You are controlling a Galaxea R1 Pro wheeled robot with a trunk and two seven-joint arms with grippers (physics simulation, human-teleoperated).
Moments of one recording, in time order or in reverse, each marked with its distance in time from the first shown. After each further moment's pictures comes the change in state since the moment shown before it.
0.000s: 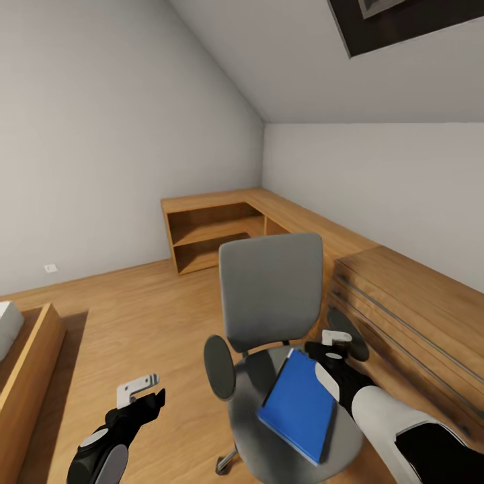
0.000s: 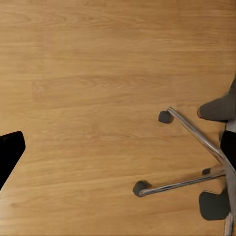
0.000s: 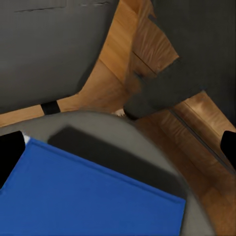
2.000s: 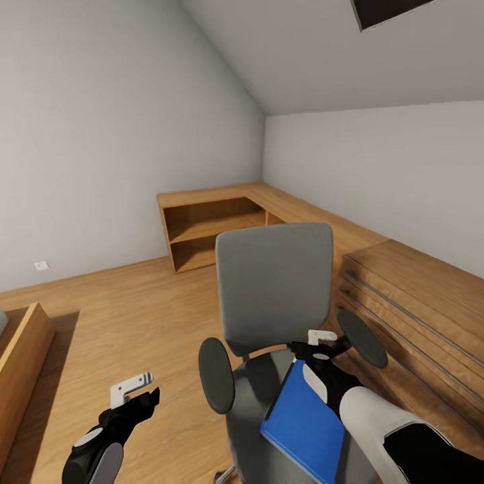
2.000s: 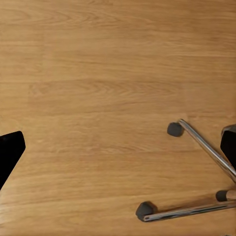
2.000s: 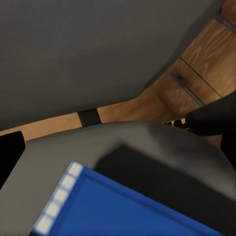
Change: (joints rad) left arm 0.000 -0.004 0.038 -0.002 0.000 -0.001 0.005; right arm 0.002 0.059 0.012 -0.001 0.021 -0.003 0.022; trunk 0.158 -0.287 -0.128
